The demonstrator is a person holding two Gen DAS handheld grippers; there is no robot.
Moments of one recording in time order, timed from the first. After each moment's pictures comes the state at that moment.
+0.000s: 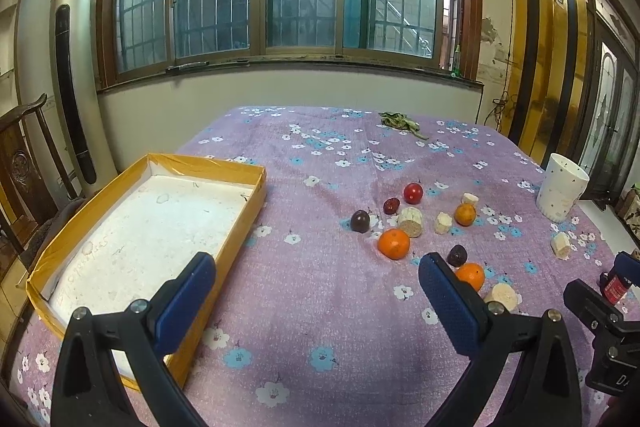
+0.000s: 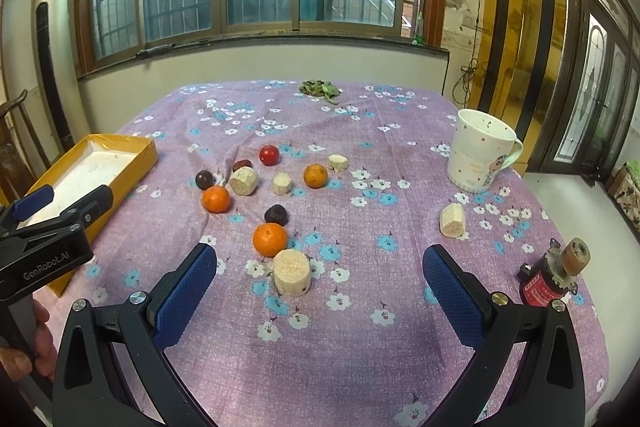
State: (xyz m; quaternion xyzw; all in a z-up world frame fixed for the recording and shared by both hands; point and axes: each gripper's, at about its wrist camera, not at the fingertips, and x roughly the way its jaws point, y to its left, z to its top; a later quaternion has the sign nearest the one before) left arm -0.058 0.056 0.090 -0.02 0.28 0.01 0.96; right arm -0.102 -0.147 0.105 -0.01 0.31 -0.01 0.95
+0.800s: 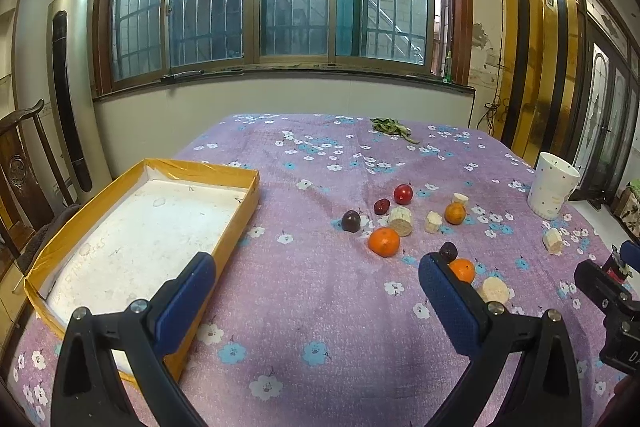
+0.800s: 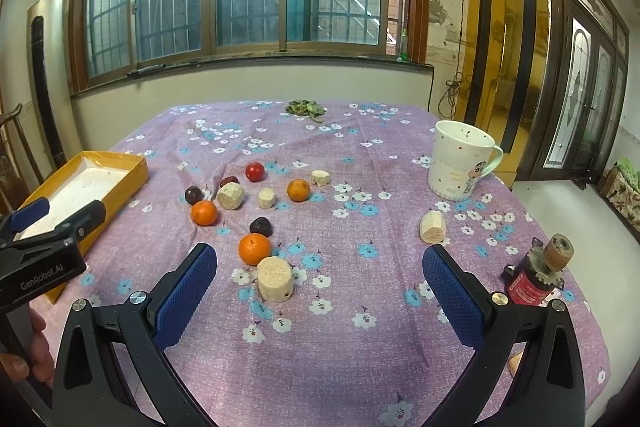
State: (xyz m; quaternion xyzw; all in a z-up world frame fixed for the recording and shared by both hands) left arm -0.071 0.053 0.088 -0.01 0.26 -0.01 0.96; right arm -0.120 -0.160 0.107 0.00 0.28 -0.03 0.96
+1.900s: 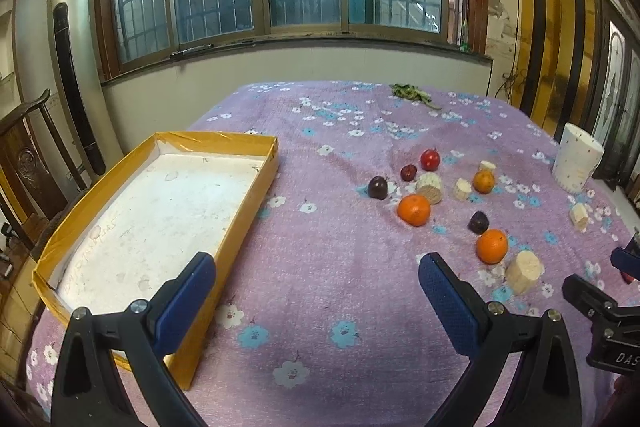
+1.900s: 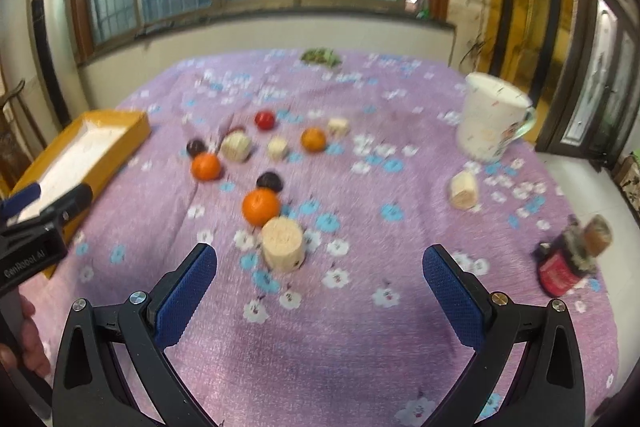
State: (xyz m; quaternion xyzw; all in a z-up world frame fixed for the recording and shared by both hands) left arm -0.056 0.060 0.071 0.01 0.32 0.02 0.95; right arm -0.080 -0.155 0.068 0.00 0.39 0.02 0.92
